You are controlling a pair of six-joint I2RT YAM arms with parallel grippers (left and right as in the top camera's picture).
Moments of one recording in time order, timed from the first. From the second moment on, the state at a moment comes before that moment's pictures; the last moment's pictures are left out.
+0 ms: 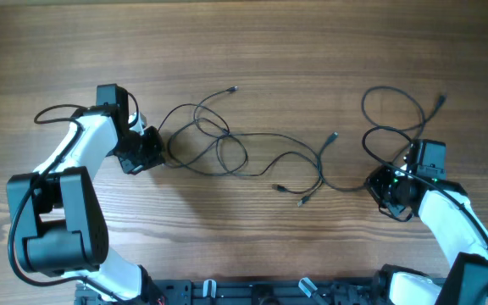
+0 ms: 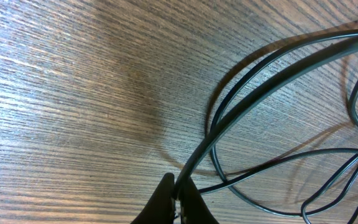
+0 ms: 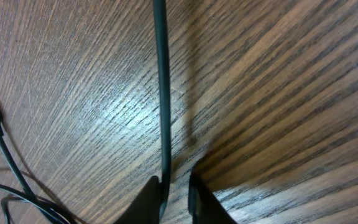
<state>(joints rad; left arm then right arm) 0.10 1.79 1.05 -0.81 0.30 -0.36 -0.22 1.34 0.50 -0.44 -0.26 0.69</state>
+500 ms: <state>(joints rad) 0.10 1.79 1.05 -0.81 0.30 -0.36 -0.22 1.34 0.50 -0.44 -0.32 0.62</state>
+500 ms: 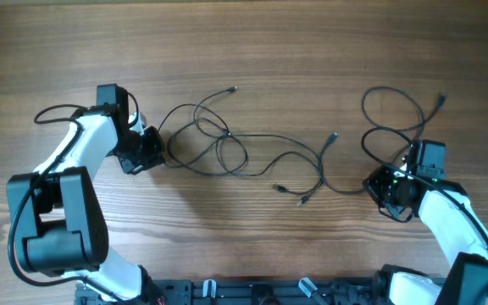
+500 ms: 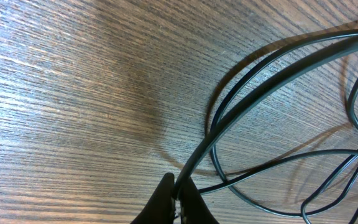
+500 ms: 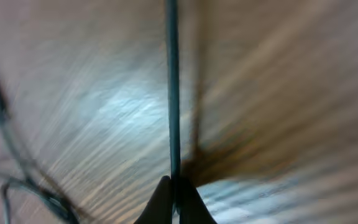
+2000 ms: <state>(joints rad) 0.10 1.79 1.05 -0.81 0.30 -0.36 -0.84 1.35 1.37 -1.16 -0.15 0.43</state>
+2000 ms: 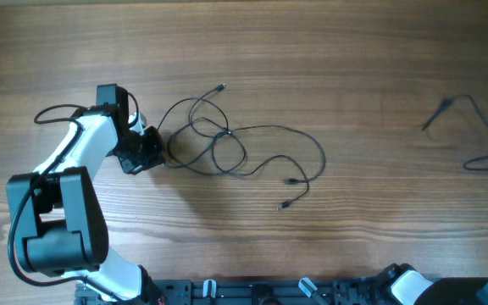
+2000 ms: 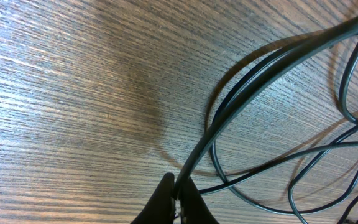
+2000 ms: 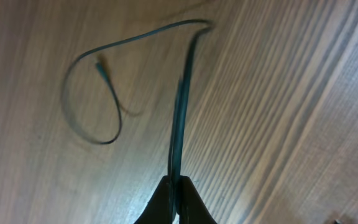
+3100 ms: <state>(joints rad) 0.10 1.79 1.05 -0.82 0.30 -0.36 -0.63 1.61 1.37 -1.01 -0.46 0.26</state>
